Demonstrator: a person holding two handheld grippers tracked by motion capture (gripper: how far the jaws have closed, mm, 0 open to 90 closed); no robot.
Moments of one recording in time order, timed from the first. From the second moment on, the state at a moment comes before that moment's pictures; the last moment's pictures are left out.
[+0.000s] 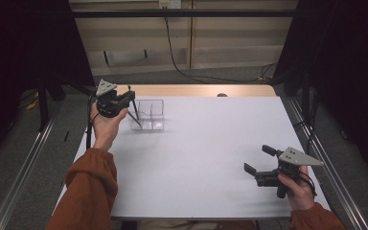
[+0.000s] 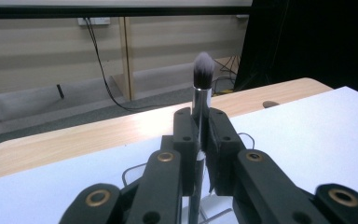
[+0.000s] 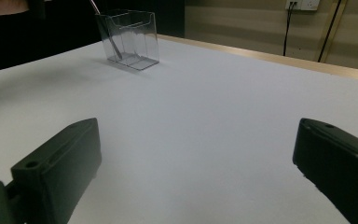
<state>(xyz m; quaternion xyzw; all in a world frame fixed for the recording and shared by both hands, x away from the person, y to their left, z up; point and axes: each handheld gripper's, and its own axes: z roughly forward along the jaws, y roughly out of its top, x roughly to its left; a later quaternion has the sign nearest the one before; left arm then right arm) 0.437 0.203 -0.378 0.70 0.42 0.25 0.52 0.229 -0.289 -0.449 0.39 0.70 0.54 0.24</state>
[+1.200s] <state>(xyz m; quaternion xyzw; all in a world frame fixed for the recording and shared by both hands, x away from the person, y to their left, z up) 0.438 0.207 -0.380 0.68 0.41 0.26 0.55 0.230 -0.289 -0.449 0.39 0.71 0.54 0.24</state>
